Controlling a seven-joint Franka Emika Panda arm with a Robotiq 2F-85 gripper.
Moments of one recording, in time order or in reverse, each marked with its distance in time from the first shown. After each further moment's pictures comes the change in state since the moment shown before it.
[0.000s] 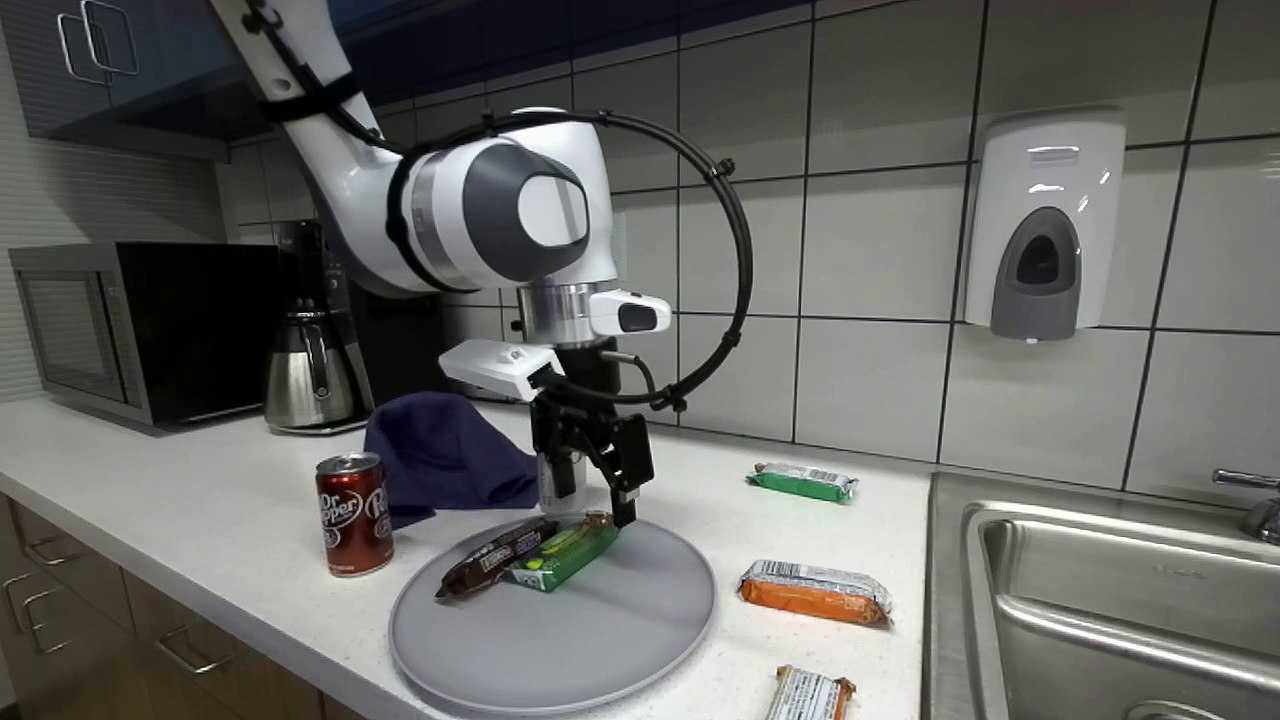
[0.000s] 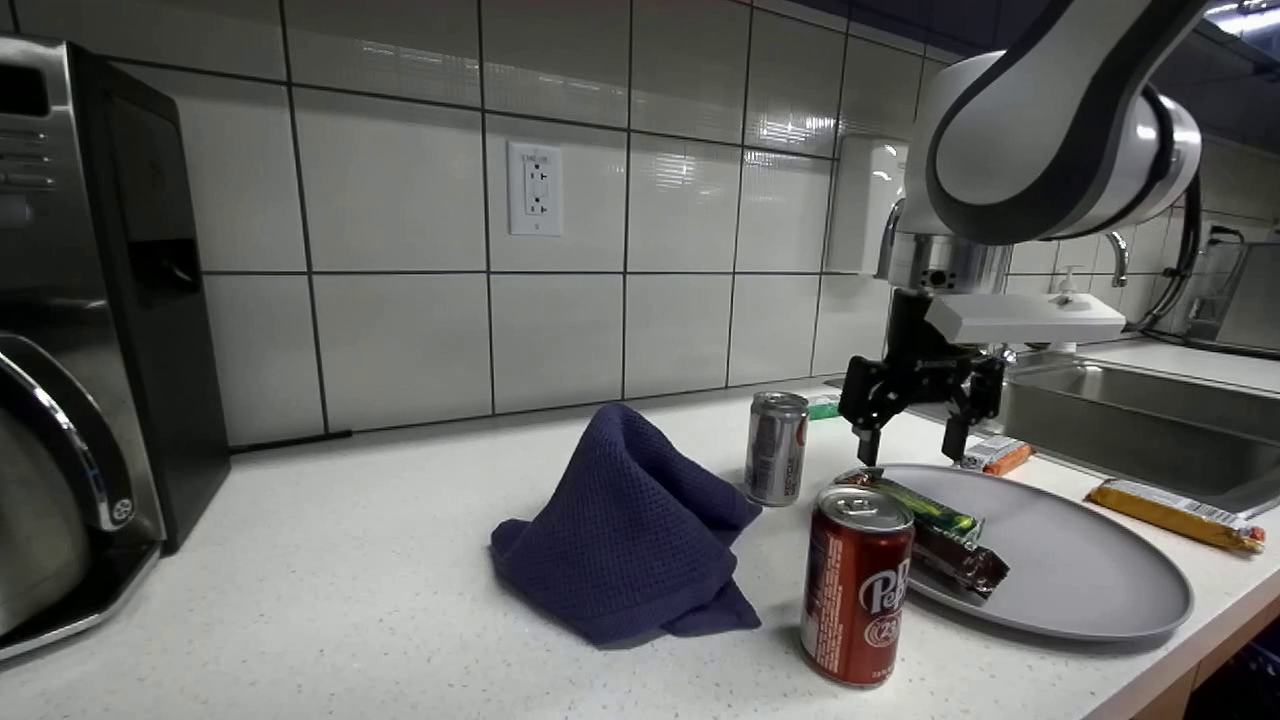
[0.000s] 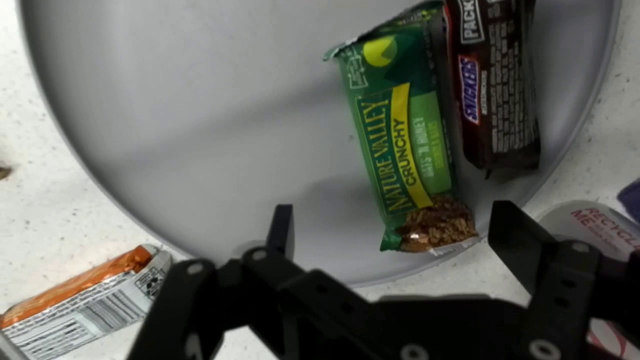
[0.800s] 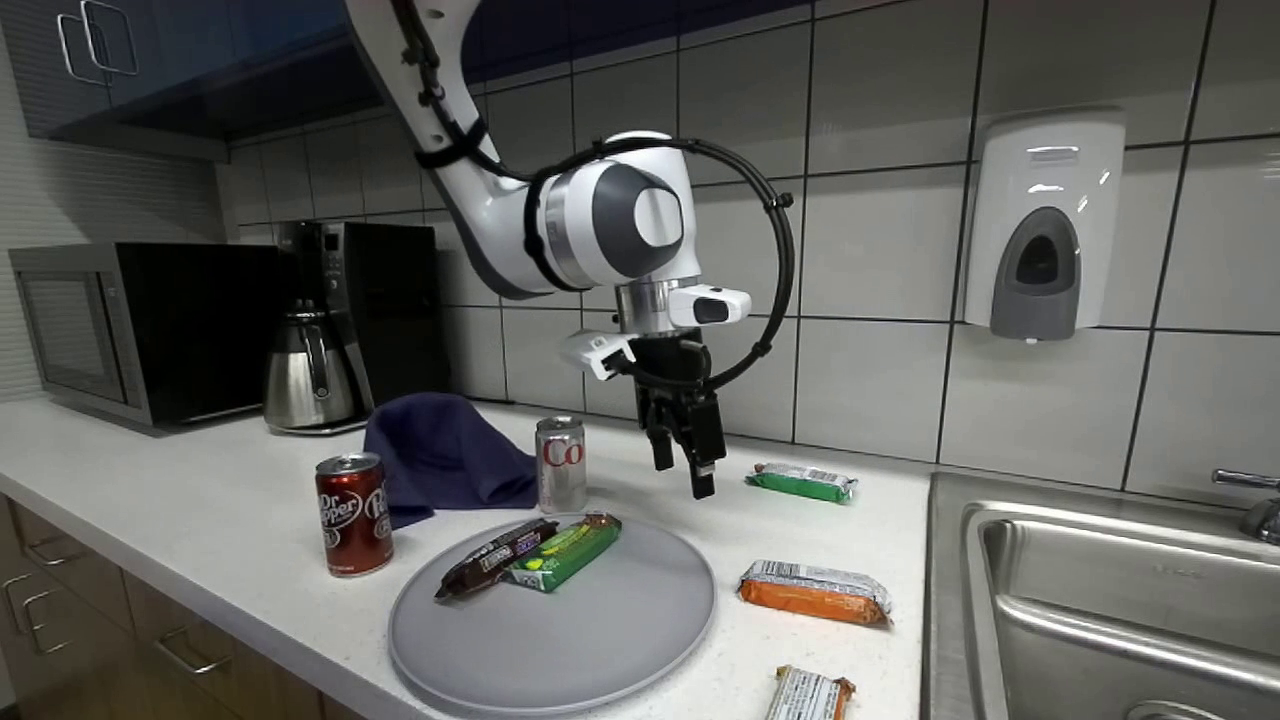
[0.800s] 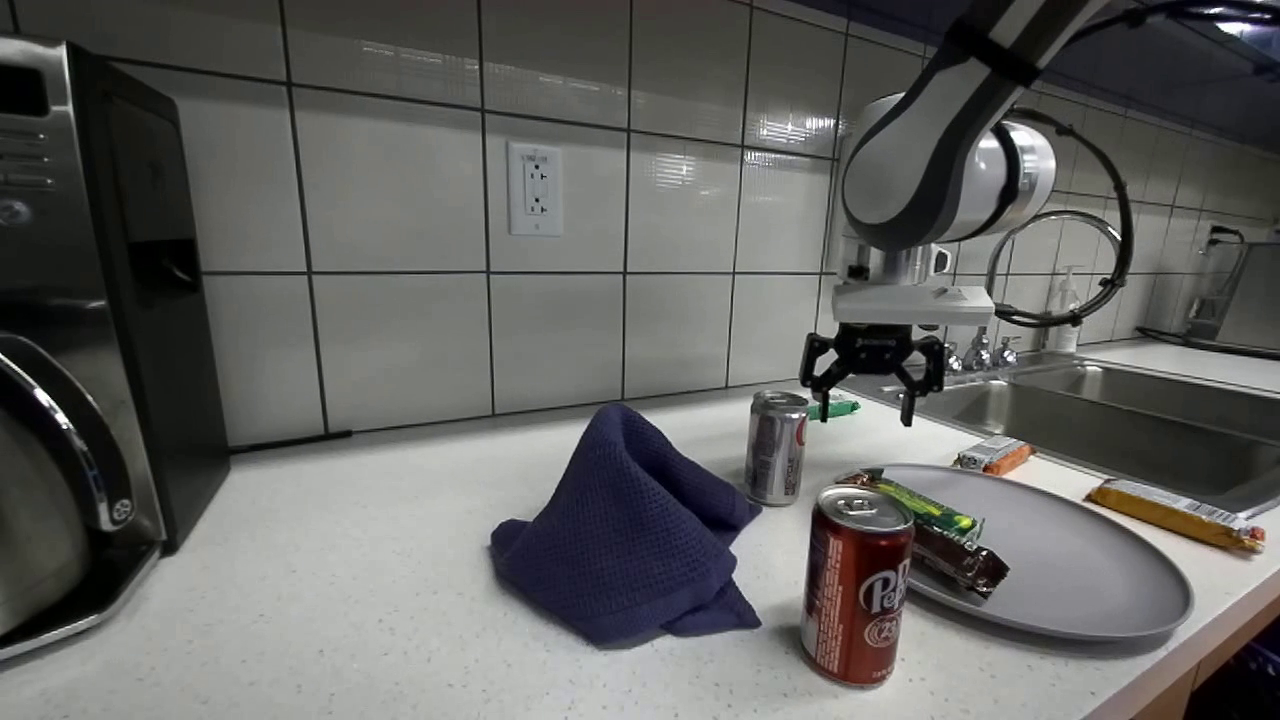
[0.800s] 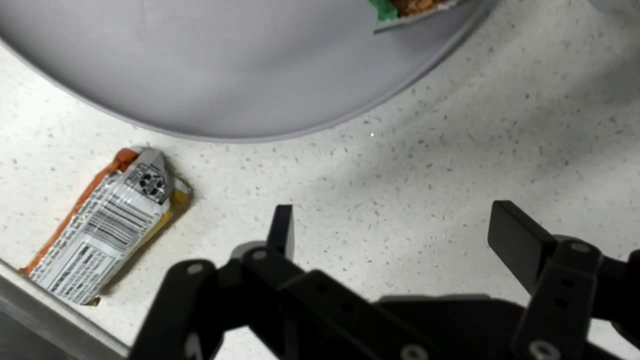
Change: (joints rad) arm 0.030 0.239 -0.091 0.353 -0.009 -0.109 0.302
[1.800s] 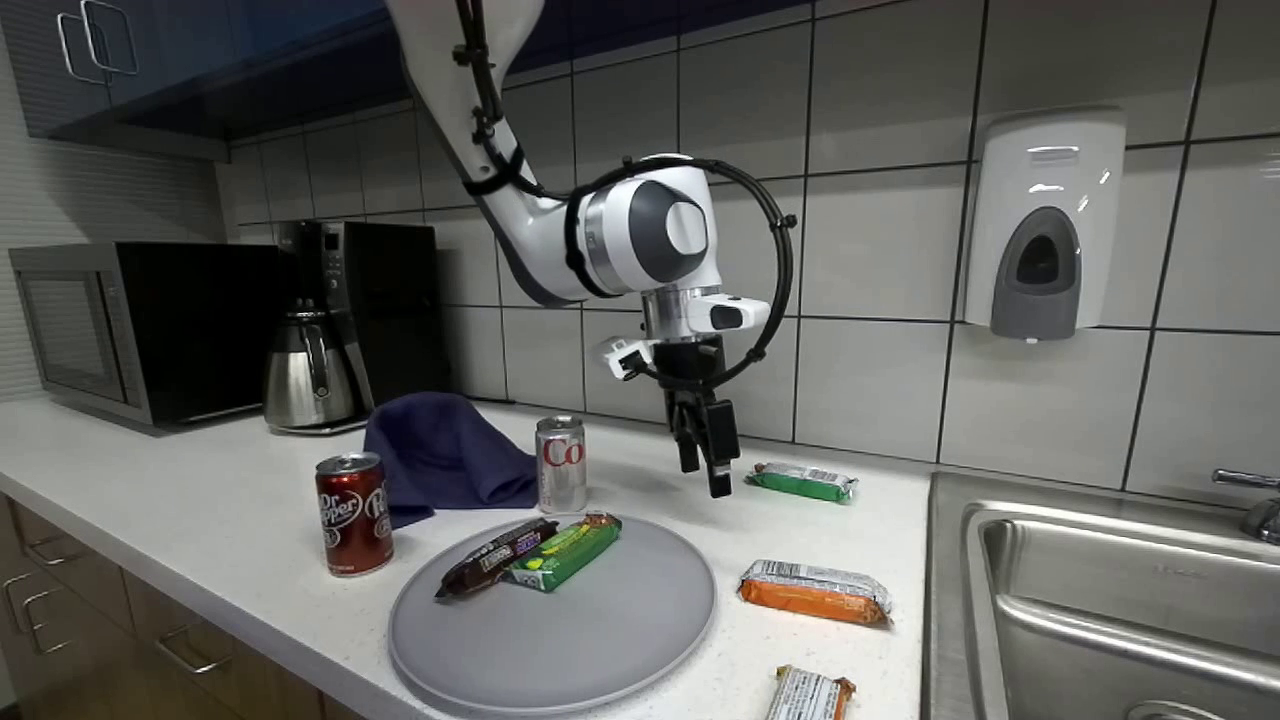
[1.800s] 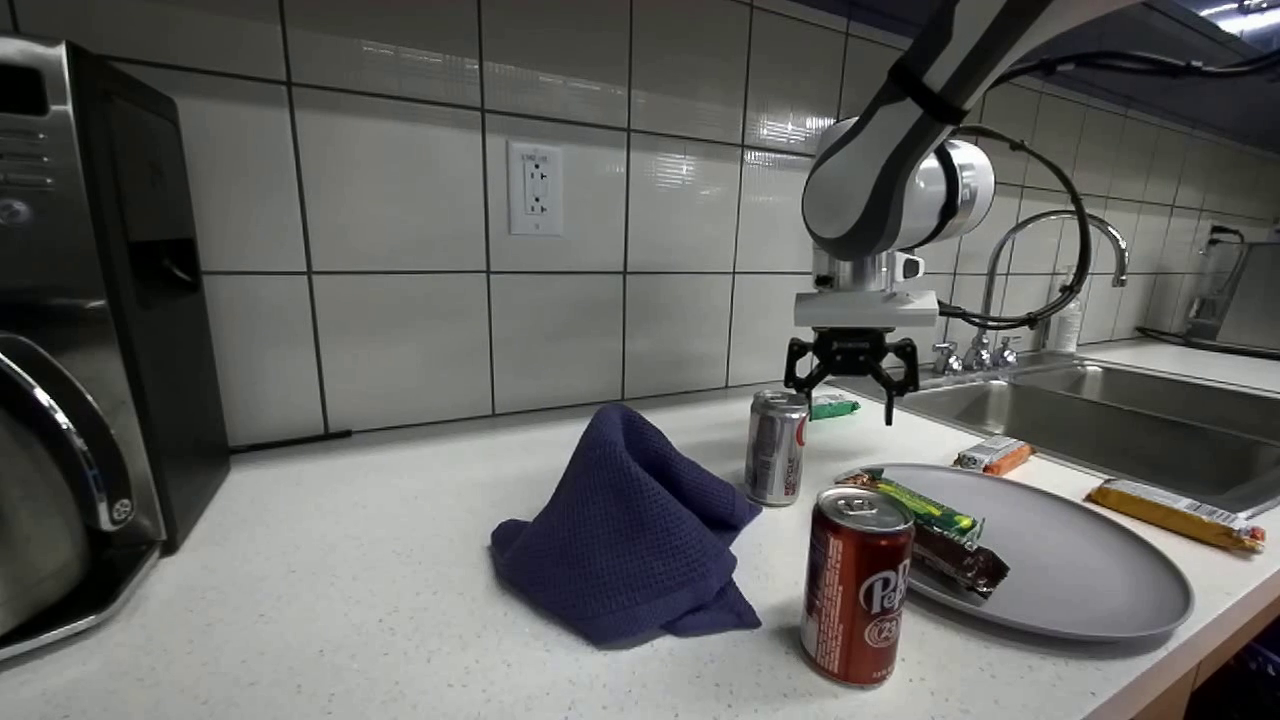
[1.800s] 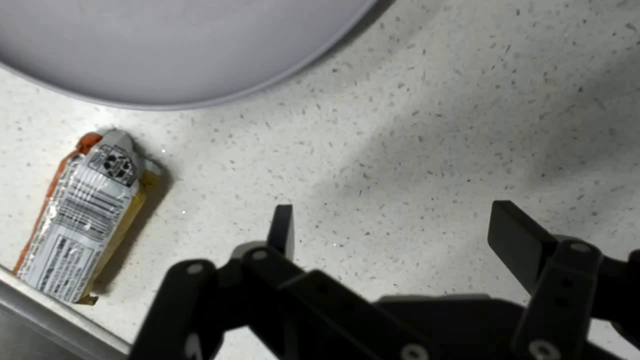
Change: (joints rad) arm 0.023 0.130 -0.030 0.185 0.000 -0.110 0.135
